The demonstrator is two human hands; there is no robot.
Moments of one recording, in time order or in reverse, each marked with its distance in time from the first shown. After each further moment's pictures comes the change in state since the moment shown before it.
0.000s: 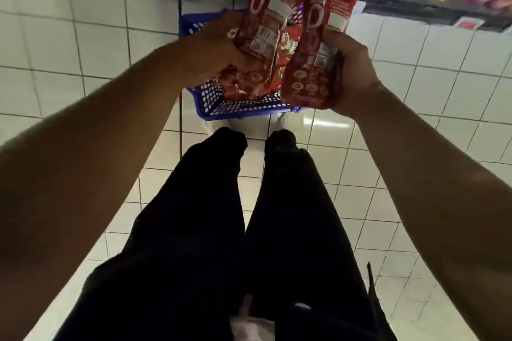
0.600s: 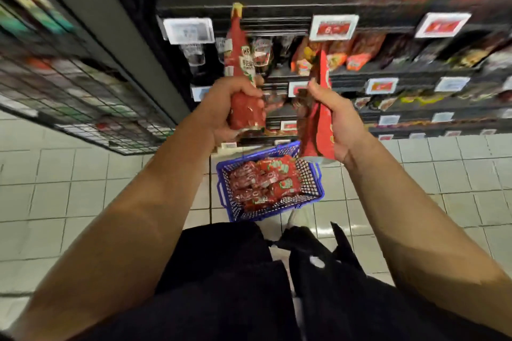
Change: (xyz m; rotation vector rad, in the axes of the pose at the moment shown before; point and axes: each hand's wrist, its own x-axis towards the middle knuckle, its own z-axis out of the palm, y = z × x) left_hand -0.238 0.246 -0.005 -0.543 -0.078 0.301; right_hand -0.258 -0.133 0.191 0.042 -0.207 -0.472
